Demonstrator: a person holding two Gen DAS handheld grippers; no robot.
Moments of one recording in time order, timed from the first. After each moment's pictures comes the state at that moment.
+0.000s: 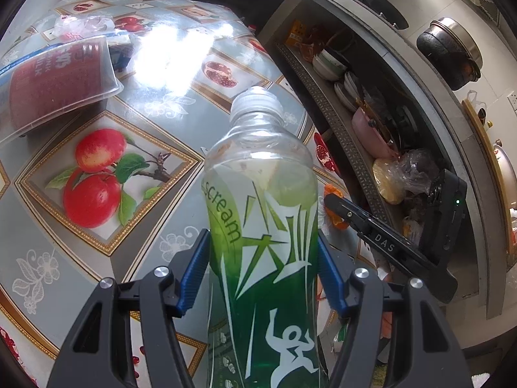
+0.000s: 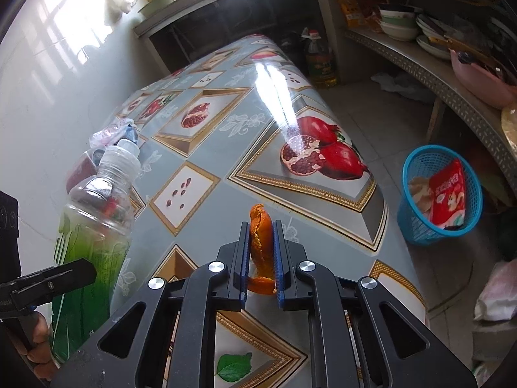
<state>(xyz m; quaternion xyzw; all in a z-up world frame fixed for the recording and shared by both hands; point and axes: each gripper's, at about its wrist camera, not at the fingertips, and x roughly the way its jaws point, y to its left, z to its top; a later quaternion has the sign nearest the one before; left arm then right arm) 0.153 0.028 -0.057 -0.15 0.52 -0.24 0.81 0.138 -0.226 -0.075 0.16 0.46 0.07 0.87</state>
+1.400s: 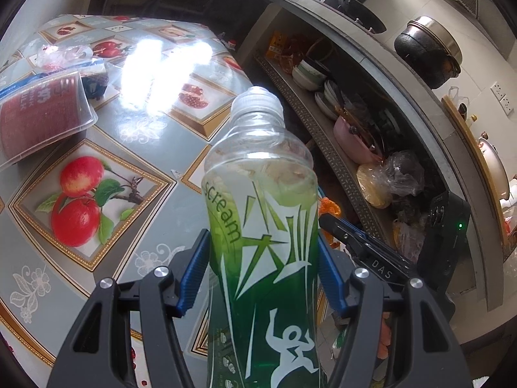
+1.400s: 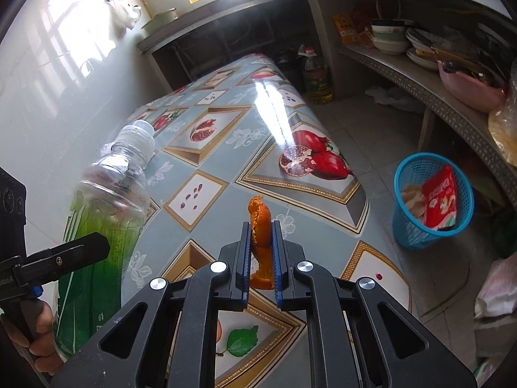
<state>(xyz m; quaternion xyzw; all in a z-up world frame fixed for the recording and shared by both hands) 0.148 0.014 -0.037 -0.15 0.48 -0.27 0.82 0.110 -0.232 -0.052 0.17 0.42 0.06 0.89</state>
